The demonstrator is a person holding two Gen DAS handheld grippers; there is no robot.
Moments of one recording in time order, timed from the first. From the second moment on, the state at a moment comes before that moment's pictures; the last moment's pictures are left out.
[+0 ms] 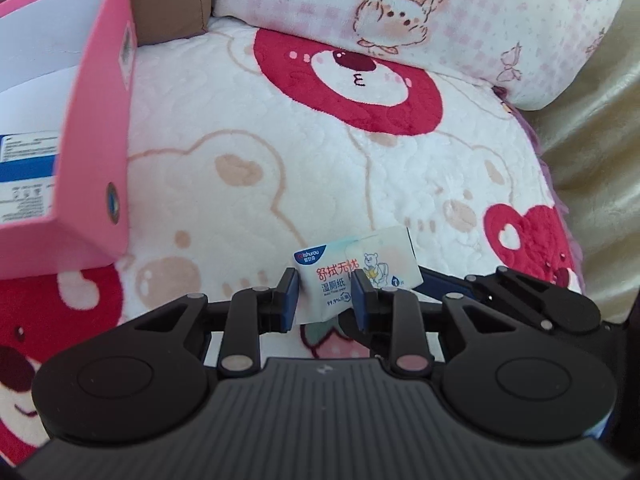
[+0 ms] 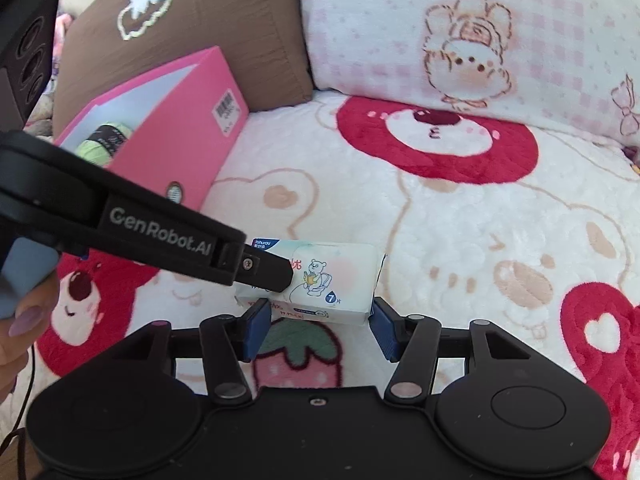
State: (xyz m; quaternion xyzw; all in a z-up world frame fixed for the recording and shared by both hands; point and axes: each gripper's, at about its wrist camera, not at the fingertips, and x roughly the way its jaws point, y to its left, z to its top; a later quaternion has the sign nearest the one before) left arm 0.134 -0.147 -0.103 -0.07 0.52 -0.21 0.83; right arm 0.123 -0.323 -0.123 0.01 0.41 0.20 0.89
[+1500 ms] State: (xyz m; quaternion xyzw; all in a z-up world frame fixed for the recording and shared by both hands) left arm 0.016 0.005 0.034 -0.13 0.43 -0.20 0.87; right arm 0.031 -0.194 0.020 -0.12 0.33 0.29 0.89
